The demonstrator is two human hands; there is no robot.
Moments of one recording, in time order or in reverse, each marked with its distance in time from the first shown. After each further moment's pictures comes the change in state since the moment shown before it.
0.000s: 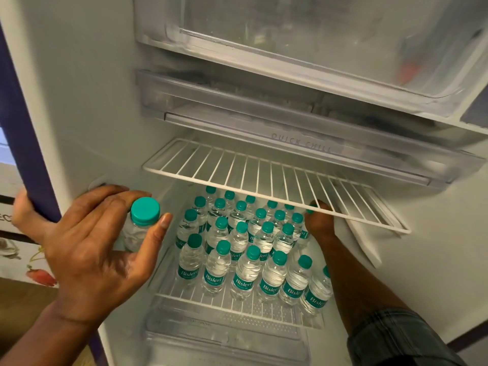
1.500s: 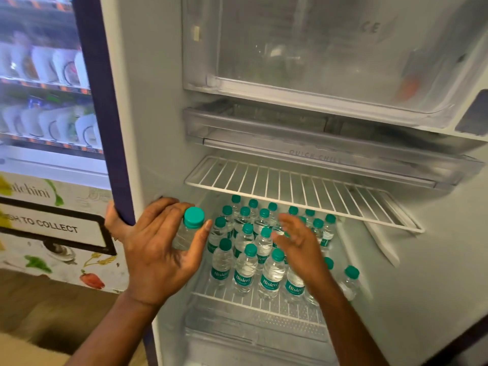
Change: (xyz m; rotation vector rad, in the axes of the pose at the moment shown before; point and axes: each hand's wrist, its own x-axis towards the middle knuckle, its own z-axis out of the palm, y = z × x) left_hand 0.010 0.011 -0.013 0.077 0.053 0.010; right_hand -0.197 -0.125 -0.074 0.678 -0.404 -0.132
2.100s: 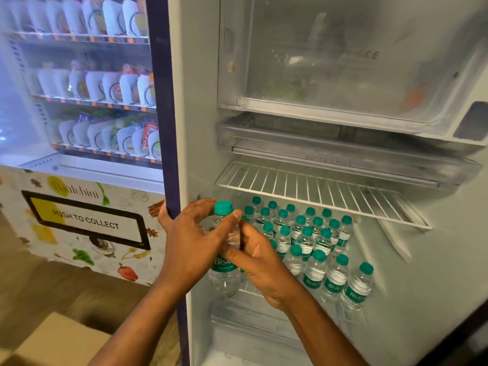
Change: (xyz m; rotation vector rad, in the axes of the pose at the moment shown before) left_hand 0.021 0.029 -0.053 -0.347 -0.346 -0.603; right_hand -0.083 -0.097 0.080 0.432 -0.540 -0.100
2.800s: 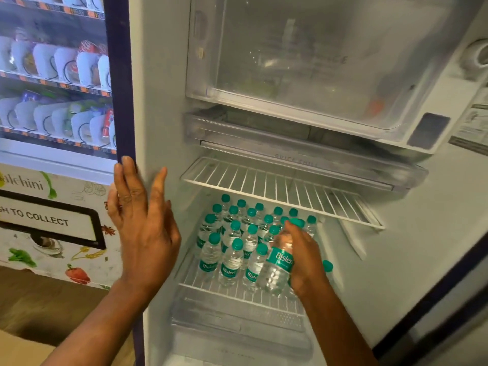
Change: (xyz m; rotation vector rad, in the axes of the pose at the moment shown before) left_hand 0.013 -0.037 0.032 0.334 0.384 0.427; right_hand -0.020 0.031 -0.128 0.194 0.824 0.245
